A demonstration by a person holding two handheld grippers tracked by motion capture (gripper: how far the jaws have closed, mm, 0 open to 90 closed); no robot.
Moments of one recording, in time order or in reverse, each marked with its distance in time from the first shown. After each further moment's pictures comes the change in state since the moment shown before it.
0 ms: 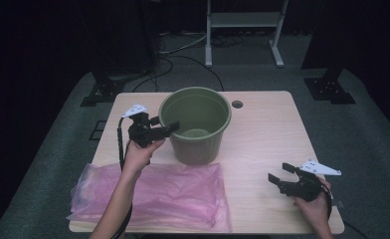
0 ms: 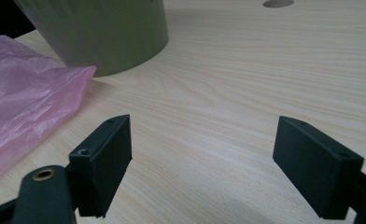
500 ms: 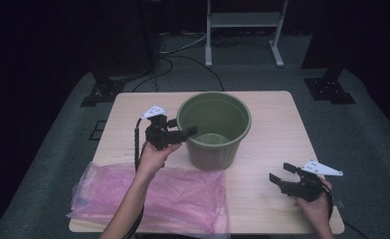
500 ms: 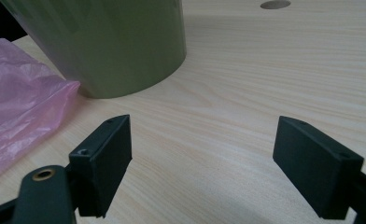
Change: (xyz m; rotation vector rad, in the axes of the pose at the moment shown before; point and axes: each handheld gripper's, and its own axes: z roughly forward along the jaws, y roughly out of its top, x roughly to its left) left arm -0.032 -0.004 0.023 0.033 -0.091 0.029; right arm -0.002 0.000 -0.002 -0.009 -0.002 0.001
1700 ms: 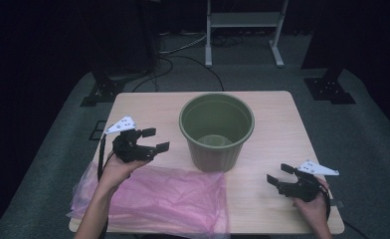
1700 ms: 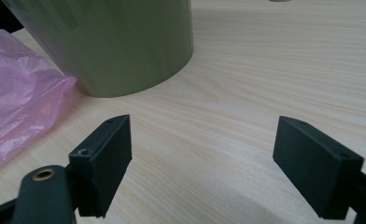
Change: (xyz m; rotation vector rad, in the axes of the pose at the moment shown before) left arm 0.032 -0.022 -0.089 0.067 -0.066 0.189; right arm 0.004 -0.002 0.006 0.025 0.007 -0.012
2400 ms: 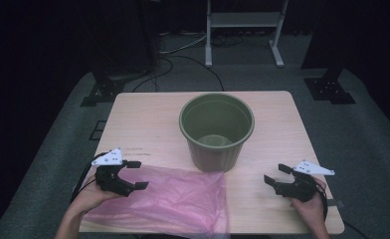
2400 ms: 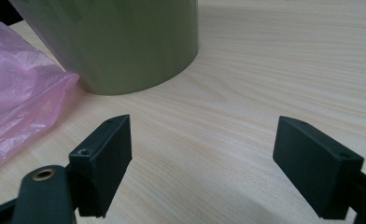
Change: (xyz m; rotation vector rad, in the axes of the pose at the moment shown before) left arm 0.019 -0.087 -0.031 0.255 -0.143 0.148; right arm 0.007 0.002 0.005 0.018 -0.007 -0.021
